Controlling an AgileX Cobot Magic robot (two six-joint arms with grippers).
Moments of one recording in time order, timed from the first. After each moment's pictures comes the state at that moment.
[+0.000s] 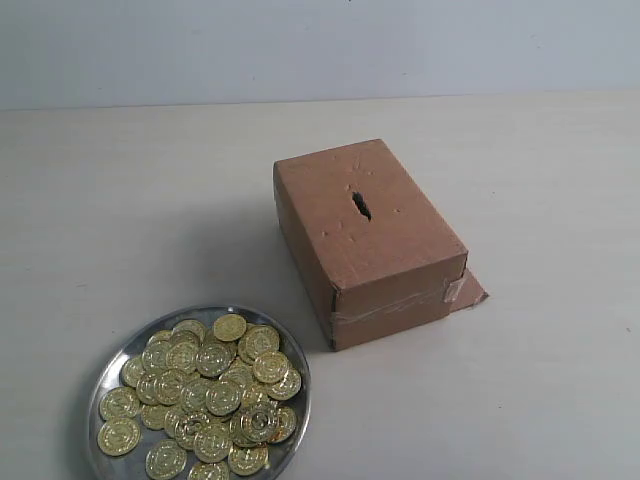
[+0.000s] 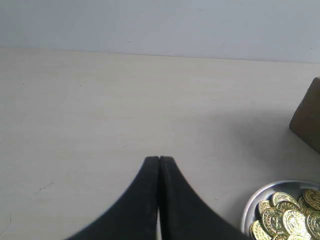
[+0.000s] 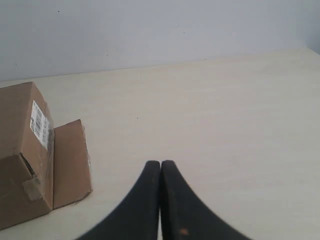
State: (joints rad) left arm -0.08 0.01 0.00 -0.04 0.36 -0.03; right arm 0.02 0.01 0.00 0.03 0.36 0.08
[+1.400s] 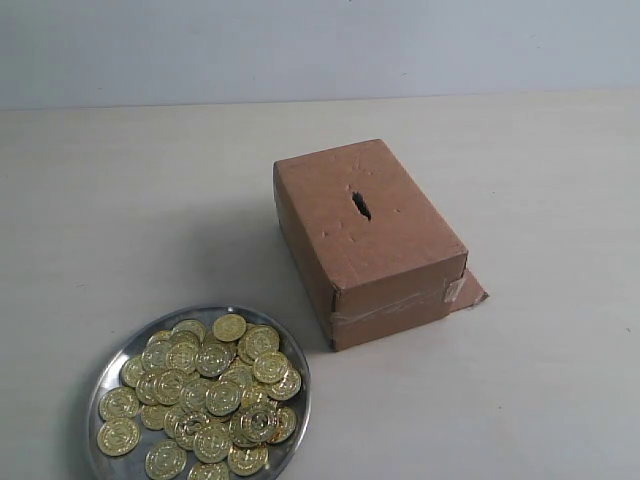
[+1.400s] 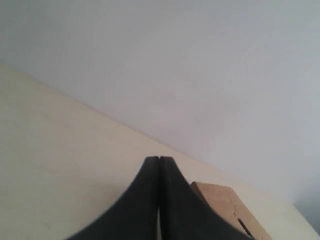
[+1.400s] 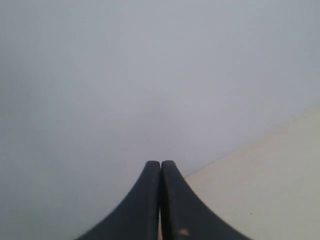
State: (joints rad) left arm -0.10 0.00 -0.09 -0.55 0.22 -0.04; right arm 0.02 0.02 -0.23 0.37 0.25 0.27
